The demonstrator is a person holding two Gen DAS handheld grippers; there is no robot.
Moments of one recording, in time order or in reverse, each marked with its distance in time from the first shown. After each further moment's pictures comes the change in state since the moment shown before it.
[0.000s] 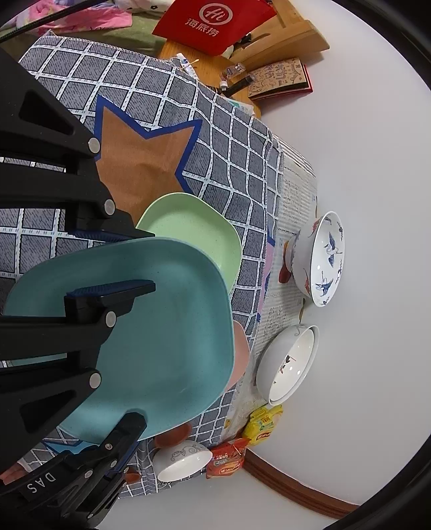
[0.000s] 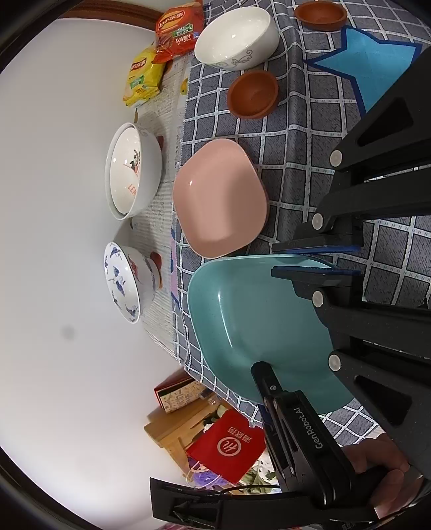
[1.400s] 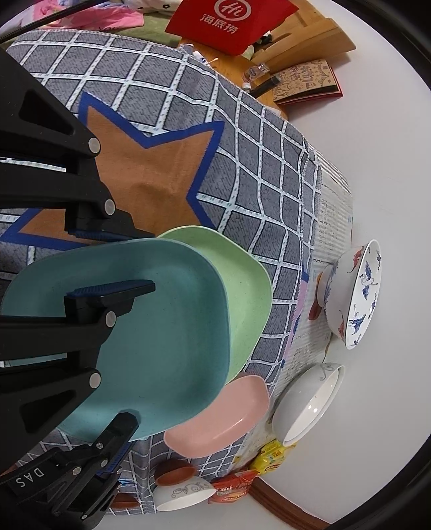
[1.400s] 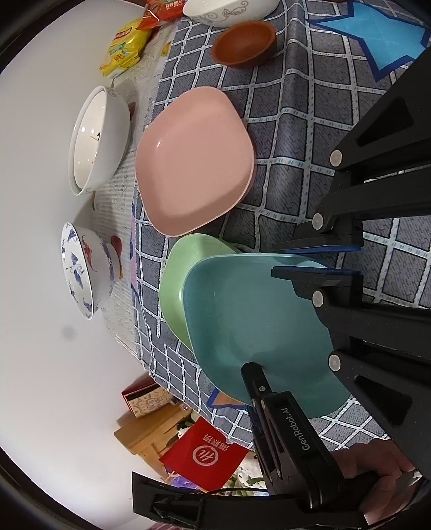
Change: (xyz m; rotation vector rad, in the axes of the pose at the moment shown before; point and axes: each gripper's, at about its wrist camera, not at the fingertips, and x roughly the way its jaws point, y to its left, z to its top) left arm 0.058 0.039 0.001 -0.031 0.097 0.036; right arm 0.068 0.017 -0.006 -0.030 0.124 0.009
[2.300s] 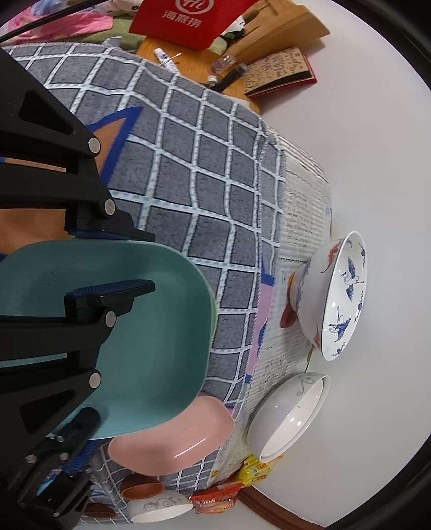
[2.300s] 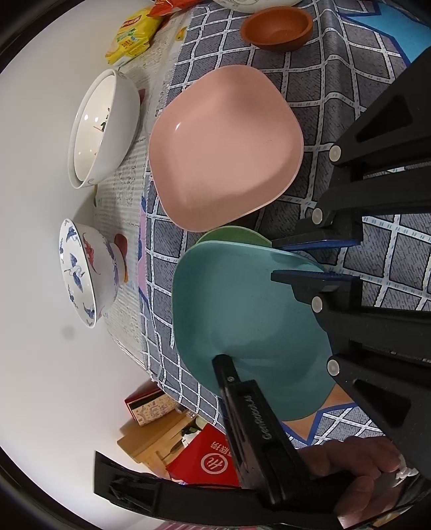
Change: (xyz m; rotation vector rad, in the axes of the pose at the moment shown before) left arm 0.031 -0.002 0.054 0.049 -0.044 0.024; right arm 0.030 0.002 0.032 0.006 0.012 -0.006
